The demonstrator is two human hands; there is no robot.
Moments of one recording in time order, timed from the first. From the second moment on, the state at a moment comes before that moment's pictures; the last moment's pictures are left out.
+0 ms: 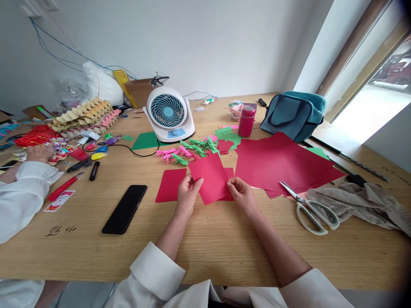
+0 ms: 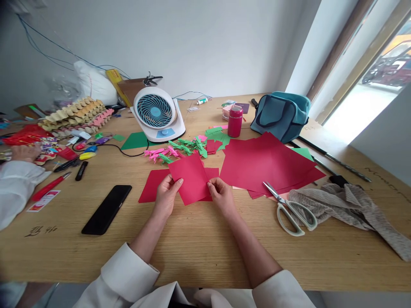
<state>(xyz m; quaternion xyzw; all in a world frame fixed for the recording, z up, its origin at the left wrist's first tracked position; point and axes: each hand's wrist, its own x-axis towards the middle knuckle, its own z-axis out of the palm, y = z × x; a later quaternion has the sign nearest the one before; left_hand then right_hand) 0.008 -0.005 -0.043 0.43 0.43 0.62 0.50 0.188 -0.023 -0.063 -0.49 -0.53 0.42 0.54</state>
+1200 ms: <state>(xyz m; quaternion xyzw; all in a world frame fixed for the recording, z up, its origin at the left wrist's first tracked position) -0.004 -0.016 -0.032 0.63 0.43 0.59 0.26 0.189 -0.030 -0.063 -0.36 -0.60 0.44 0.56</state>
